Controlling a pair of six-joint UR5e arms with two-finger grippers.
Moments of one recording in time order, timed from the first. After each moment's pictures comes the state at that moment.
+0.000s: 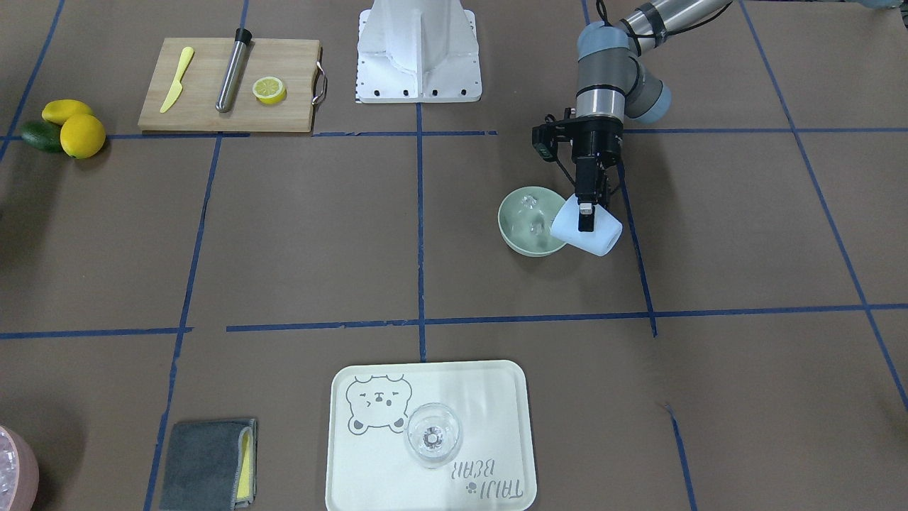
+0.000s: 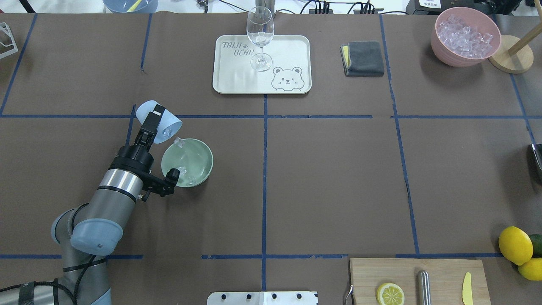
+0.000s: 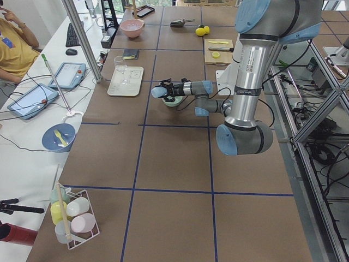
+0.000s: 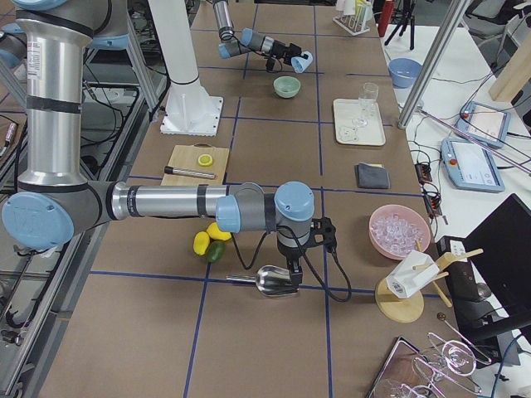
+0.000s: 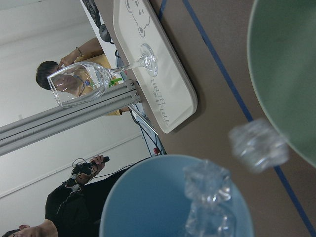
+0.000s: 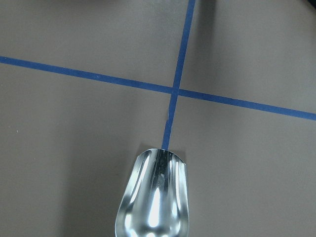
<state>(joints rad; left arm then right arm) -0.31 -1.81 -1.63 -2.71 -0.58 1.17 1.55 -1.67 1.72 -1.52 2.31 -0.08</state>
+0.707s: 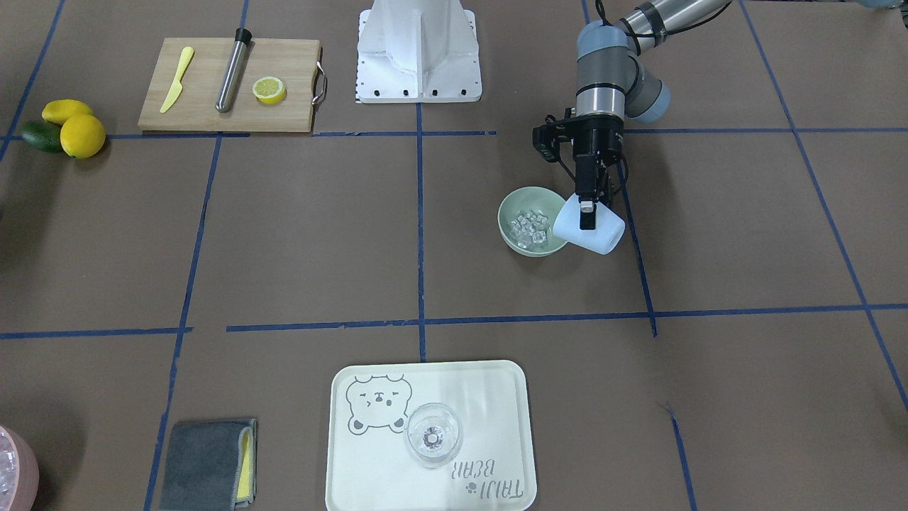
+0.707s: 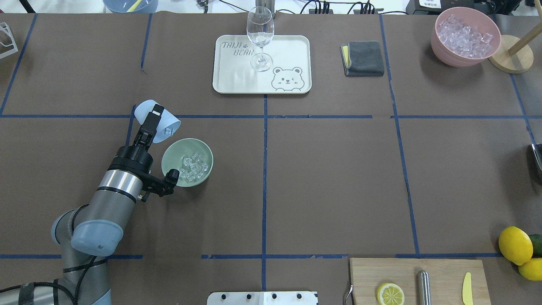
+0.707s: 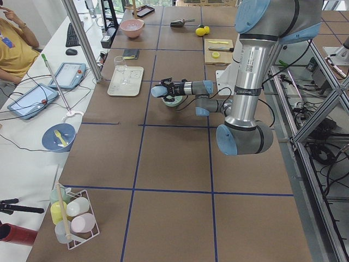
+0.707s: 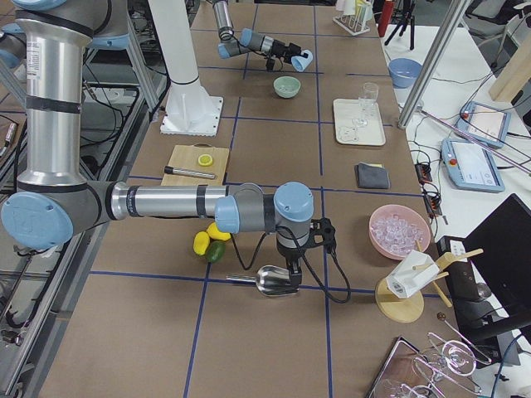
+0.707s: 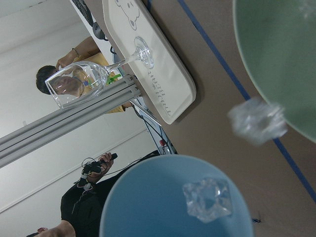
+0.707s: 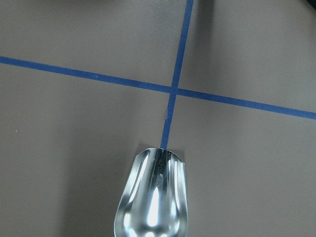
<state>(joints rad) -0.30 -1.81 -1.63 -2.71 -0.57 1.19 1.55 -1.67 1.72 -1.52 2.31 -0.08</state>
